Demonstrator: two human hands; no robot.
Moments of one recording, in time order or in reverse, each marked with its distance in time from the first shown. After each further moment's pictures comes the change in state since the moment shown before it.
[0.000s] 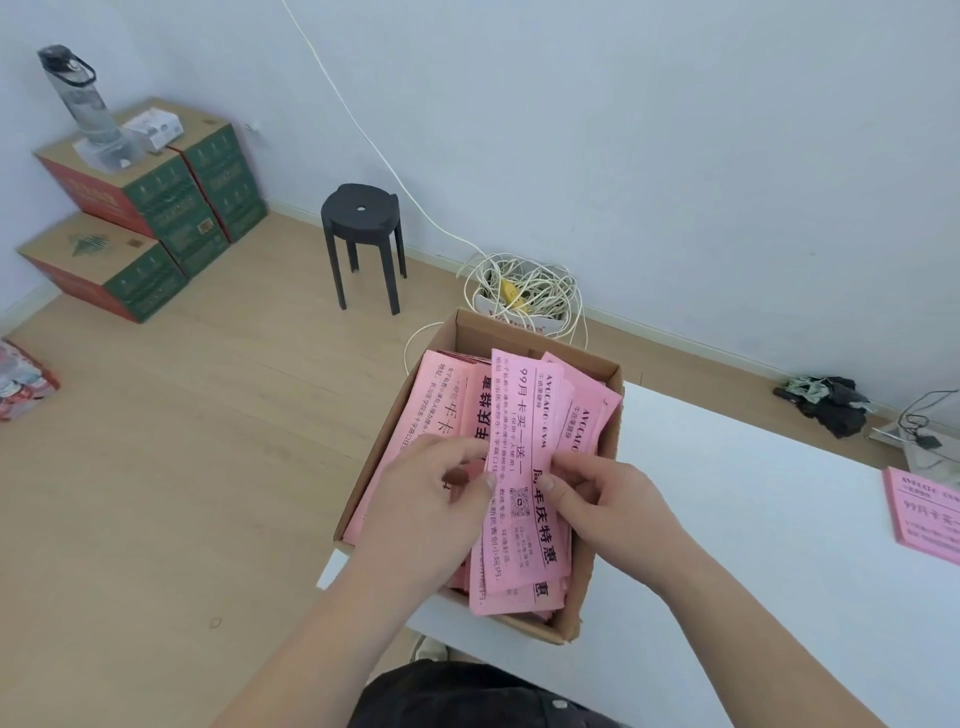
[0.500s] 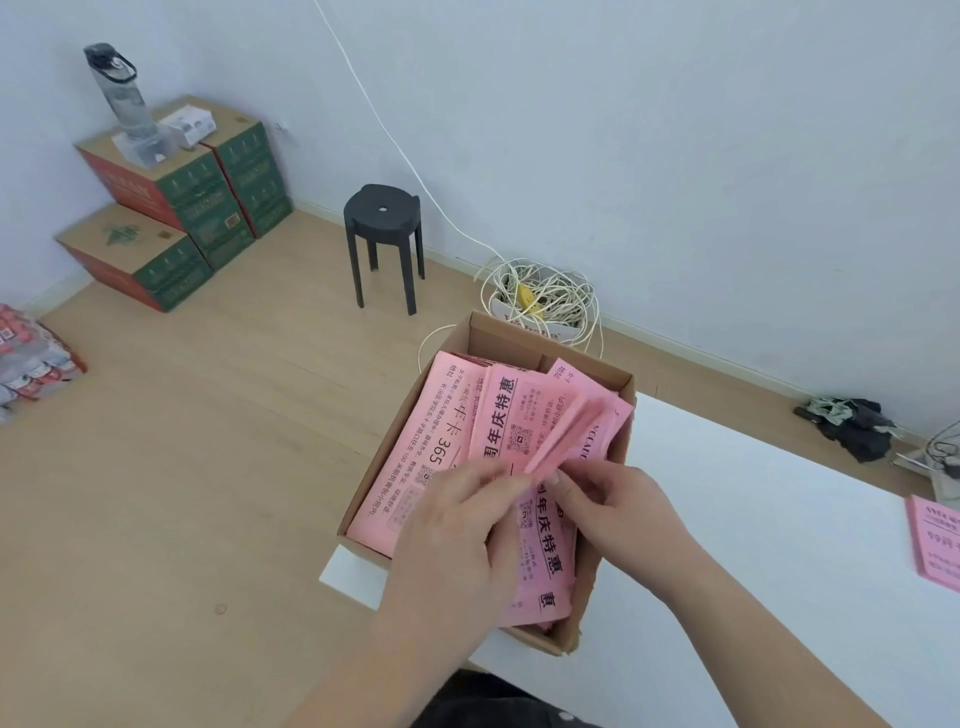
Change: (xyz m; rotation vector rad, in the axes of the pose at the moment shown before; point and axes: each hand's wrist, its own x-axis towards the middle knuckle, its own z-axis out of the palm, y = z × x) left_hand -0.027 -0.015 0.033 0.199 0.139 0.347; right_hand 0.007 0.003 -0.004 -0.006 -0.012 0.027
